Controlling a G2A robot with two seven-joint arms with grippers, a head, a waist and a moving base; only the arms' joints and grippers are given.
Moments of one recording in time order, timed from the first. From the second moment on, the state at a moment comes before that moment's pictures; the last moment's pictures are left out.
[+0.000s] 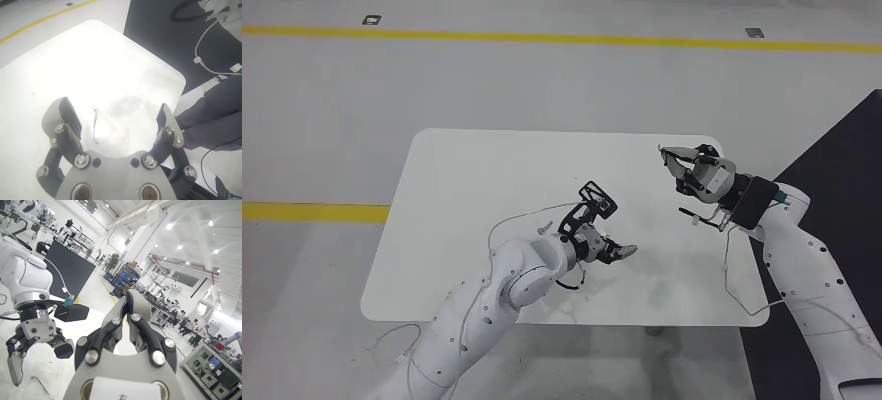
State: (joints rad) left arm 0.87 -1.35 -0.79 -1.57 0.95 -0.19 -0.62; right arm -0.88 -0.97 1.25 -1.36 -1.66 -0.68 -1.04
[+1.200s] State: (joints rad) left arm 0.65 -1.52 -0.59 -1.22 0.94 0.15 -0.92; right arm -0.88 -0.97 1.25 -1.36 -1.66 -0.68 -1.04
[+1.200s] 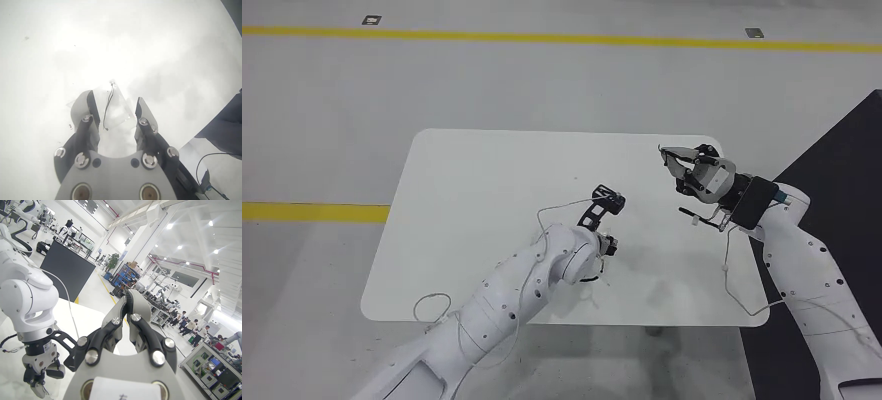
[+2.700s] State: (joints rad) left arm 0.64 -1.59 -0.61 -1.18 1.13 0.23 -1.21; right arm -0.88 -0.97 1.25 -1.36 -1.66 -0.68 -1.04
